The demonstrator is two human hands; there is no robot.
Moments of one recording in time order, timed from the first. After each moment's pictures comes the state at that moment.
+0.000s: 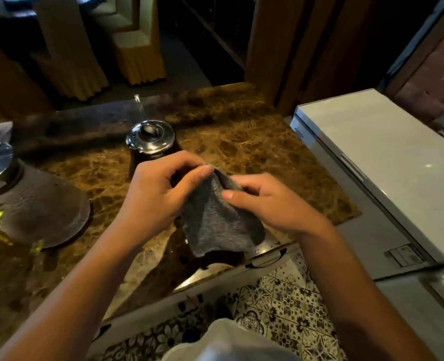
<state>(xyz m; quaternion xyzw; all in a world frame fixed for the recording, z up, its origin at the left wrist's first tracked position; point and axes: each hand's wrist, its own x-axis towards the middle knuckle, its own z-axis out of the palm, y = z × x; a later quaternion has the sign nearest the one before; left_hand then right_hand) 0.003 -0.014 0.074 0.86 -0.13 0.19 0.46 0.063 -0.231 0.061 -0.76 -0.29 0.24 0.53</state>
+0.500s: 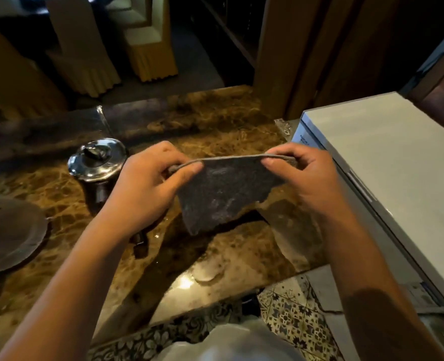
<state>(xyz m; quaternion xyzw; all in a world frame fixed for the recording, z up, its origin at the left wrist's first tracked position) 0.089 -0.056 0.072 0.92 -0.07 0.15 0.36 0.183 -0.321 0.051 -0.77 -0.22 0.02 0.60</state>
